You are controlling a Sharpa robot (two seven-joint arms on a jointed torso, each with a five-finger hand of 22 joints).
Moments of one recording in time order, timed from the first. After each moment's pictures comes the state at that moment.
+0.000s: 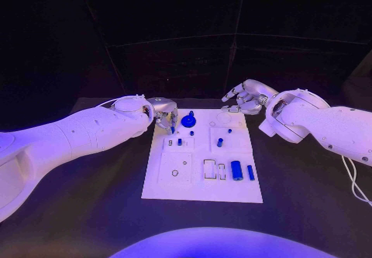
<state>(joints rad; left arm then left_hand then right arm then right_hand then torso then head) 1.20 -0.53 -0.10 0.97 -1.57 -0.12 0.13 1.30 -0.07 0.14 -0.26 0.05 1.22 0.06 0.27 0.29 0.79 0.06 0.96 0.25 1.37 -0.01 1.49 1.12 0.18 1.17 0.10 0.94 0.66 1.25 -0.76 -0.03 1.43 -1.08 -0.28 -0.09 1.41 -0.08 0.08 0.23 0.31 0.82 0.17 0.18 0.07 1.34 0.08 1.23 1.25 1.47 0.00 1.49 1.31 0.09 1.37 0.11 1.38 1.12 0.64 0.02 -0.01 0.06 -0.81</state>
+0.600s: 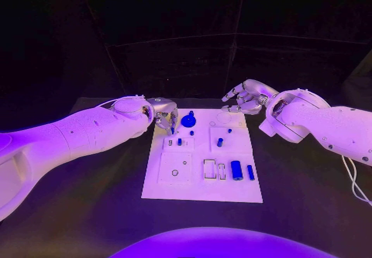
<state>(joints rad) 1.20 -0.54 -0.10 0.99 -1.57 -0.12 0.12 1.29 -0.06 0.12 -0.27 0.05 1.21 0.03 0.35 0.39 0.79 0.05 1.01 0.26 1.38 -0.02 1.50 1.15 0.18 1.17 0.09 0.93 0.67 1.25 -0.76 -0.03 1.43 -1.08 -0.28 -0.09 1.41 -0.07 0.08 0.23 0.31 0.82 0.17 0.18 0.07 1.34 0.08 1.23 1.25 1.47 0.00 1.49 1.31 0.09 1.37 0.11 1.38 1.12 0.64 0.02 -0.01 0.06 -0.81</state>
